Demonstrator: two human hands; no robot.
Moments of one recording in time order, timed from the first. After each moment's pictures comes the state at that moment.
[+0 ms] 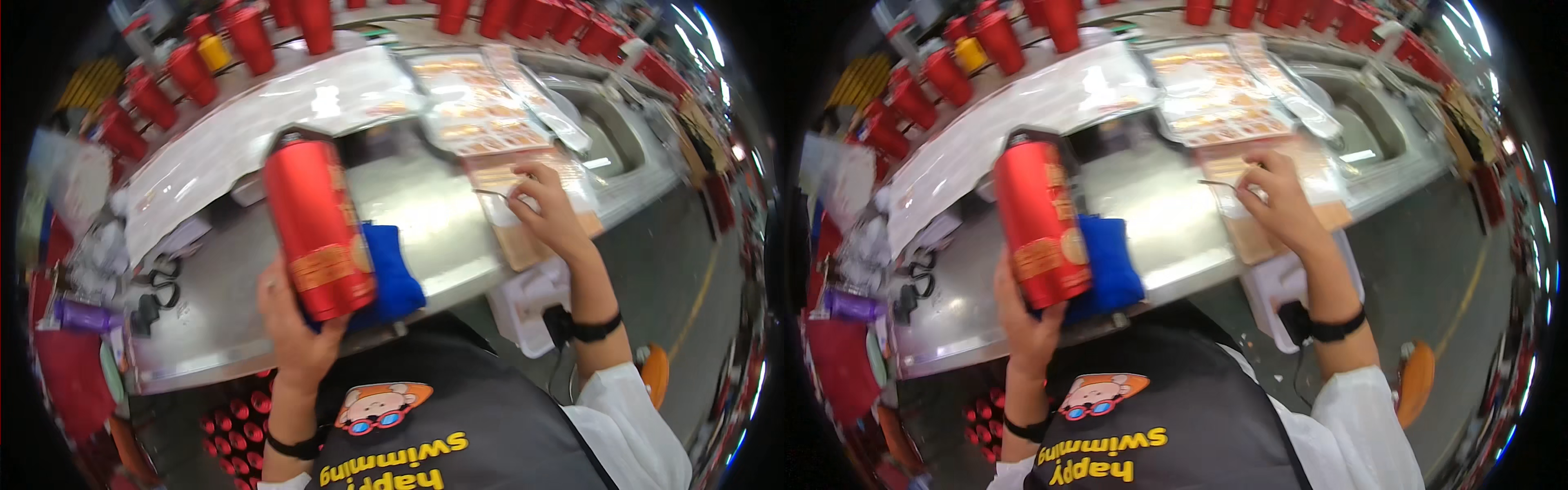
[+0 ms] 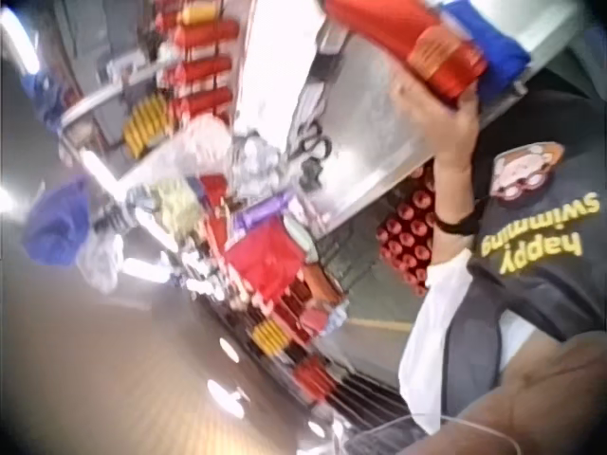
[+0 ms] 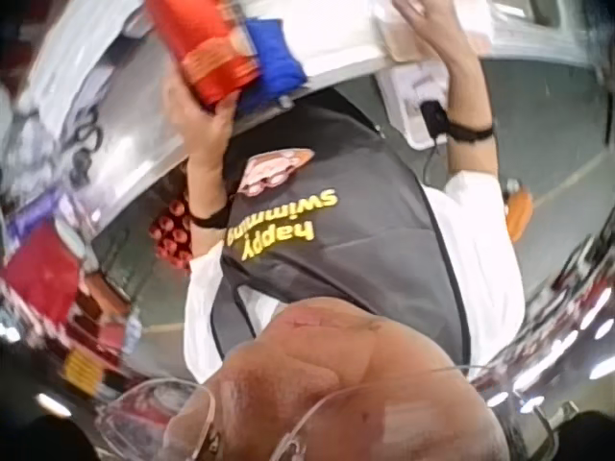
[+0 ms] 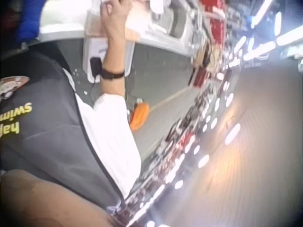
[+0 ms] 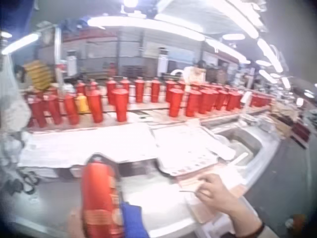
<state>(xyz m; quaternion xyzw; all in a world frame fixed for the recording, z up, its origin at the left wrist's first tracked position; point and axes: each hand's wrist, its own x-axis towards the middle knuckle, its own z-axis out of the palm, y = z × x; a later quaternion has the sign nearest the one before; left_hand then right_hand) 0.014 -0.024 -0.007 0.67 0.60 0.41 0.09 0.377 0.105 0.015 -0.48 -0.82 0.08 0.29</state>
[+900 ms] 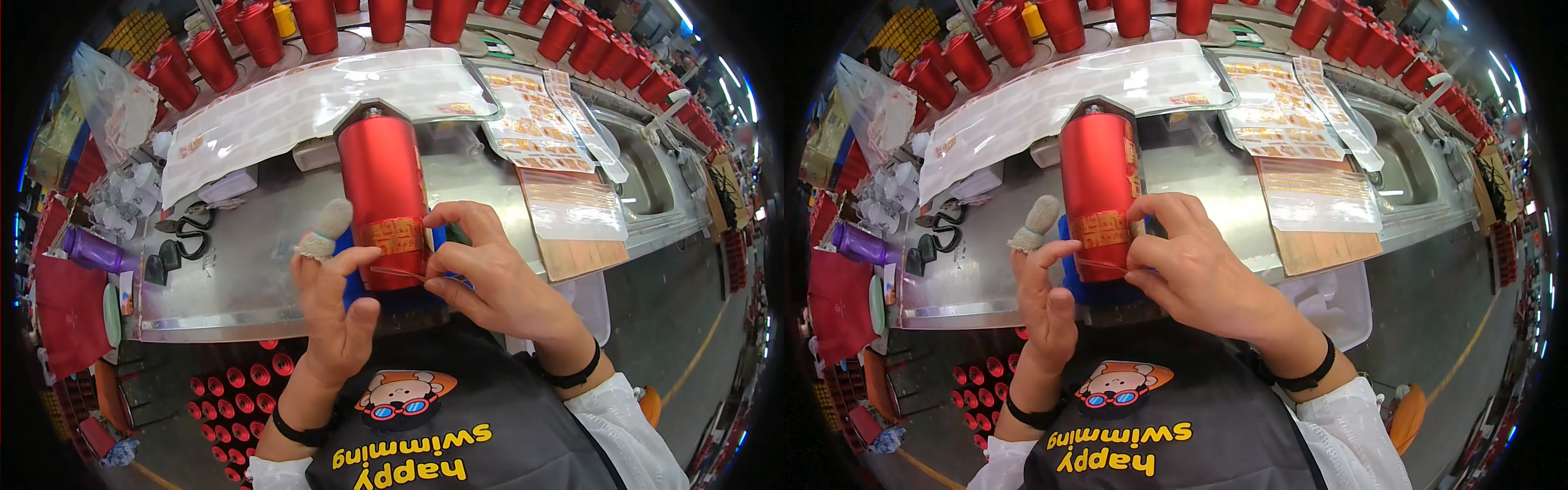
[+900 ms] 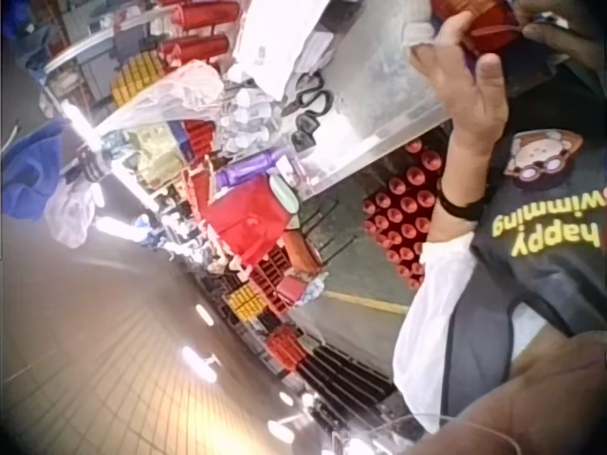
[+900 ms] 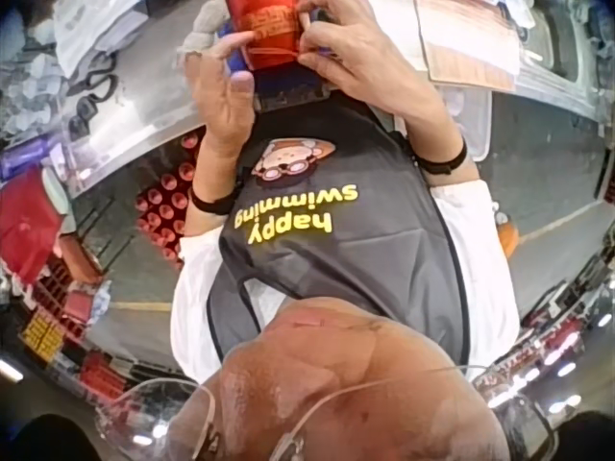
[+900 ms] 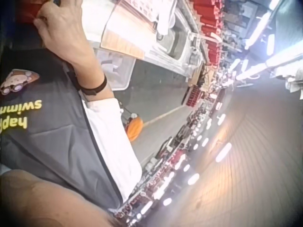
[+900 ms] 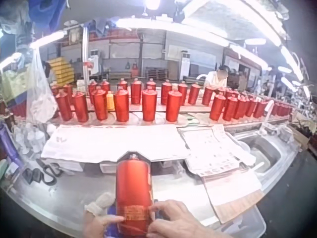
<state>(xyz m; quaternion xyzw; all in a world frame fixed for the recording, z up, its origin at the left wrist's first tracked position) 0.016 -0.034 0.034 0.66 0.49 0.55 0.13 0.215 0.038 0.079 -0.25 -0.89 0.25 0.28</state>
